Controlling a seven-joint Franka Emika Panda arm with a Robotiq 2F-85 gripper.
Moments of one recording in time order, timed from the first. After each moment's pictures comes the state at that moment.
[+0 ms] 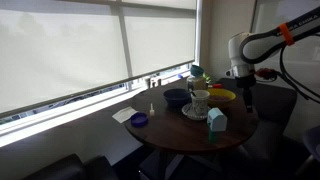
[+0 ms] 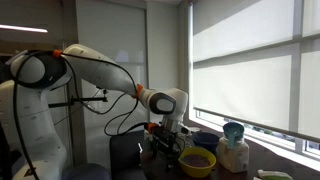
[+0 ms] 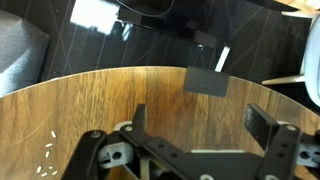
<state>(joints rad) 0.00 -0.15 -0.13 -2.25 -0.04 1.80 -0.37</state>
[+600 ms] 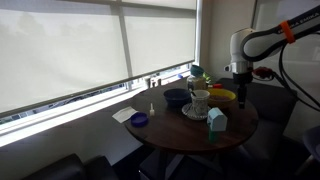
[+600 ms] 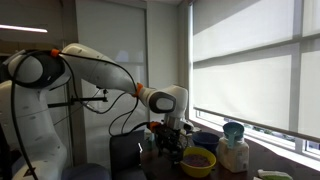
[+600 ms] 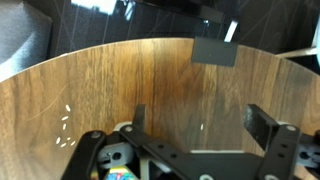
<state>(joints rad) -0.01 -0.16 -0.13 -2.25 -0.02 1.91 -0.33</state>
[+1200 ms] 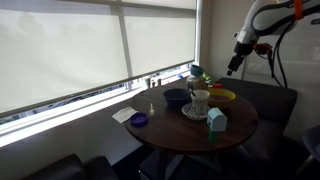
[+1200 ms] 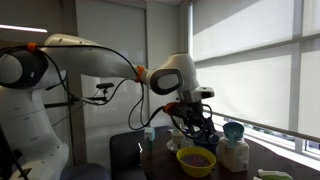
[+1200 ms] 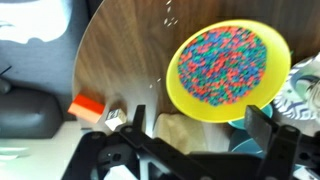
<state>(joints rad) -0.11 -0.21 -0.19 -2.08 -0.01 2.17 -0.30</state>
